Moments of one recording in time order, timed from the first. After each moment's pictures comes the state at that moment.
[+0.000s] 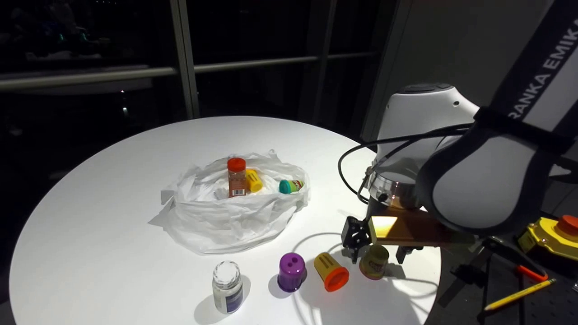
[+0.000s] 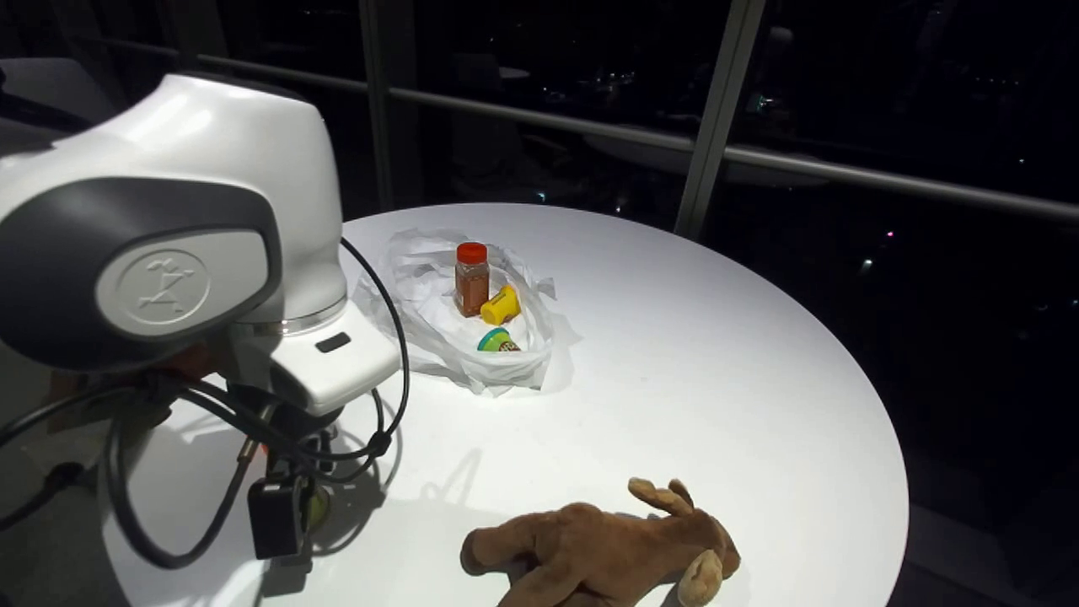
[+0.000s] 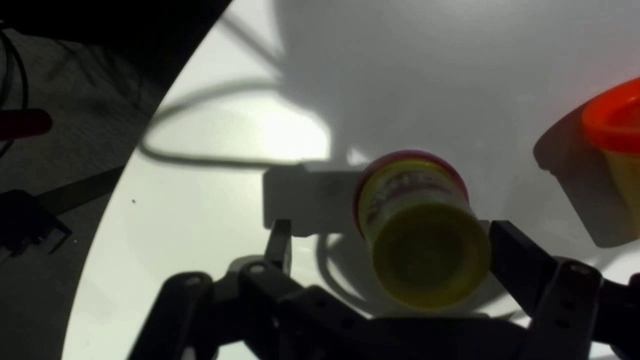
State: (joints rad) arm 0.27 0.45 -0.08 -2.61 0.13 2.96 0.93
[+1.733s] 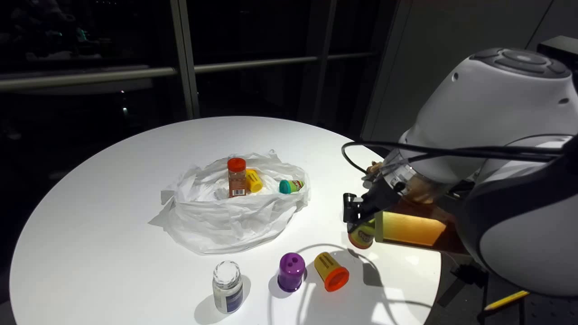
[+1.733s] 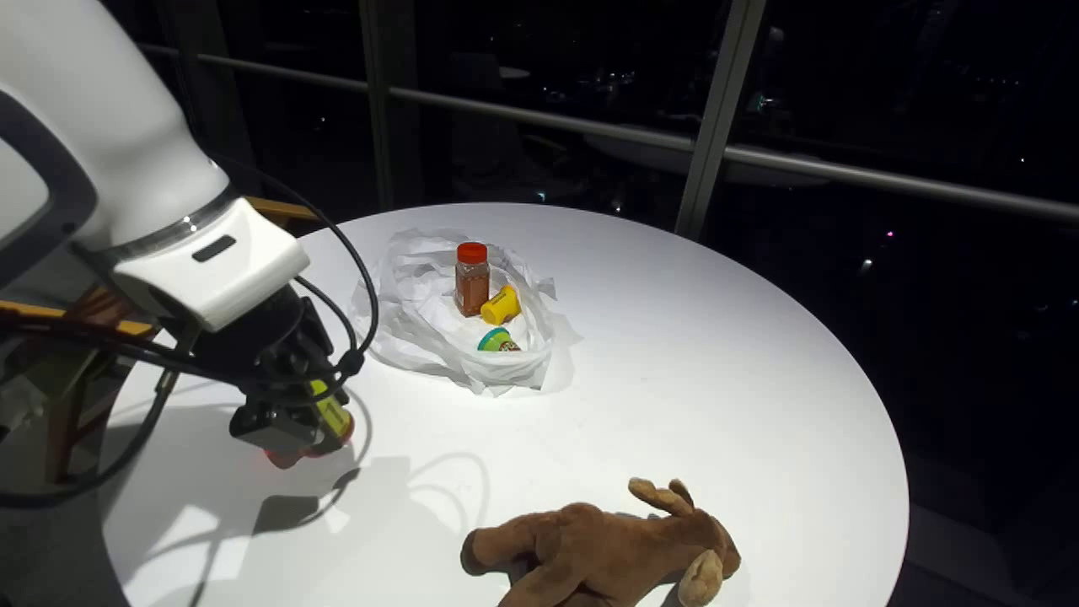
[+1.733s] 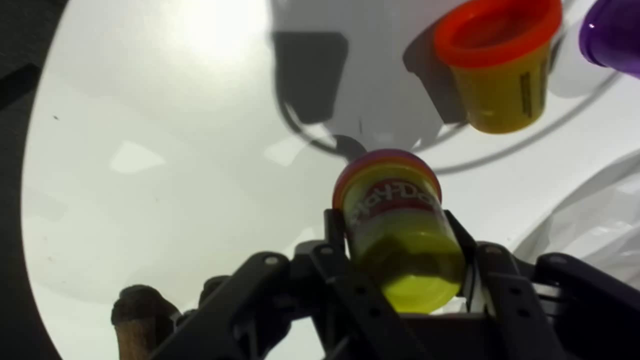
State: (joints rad) arm 1.10 0.40 -0.66 -2.74 0.46 3.24 0.91
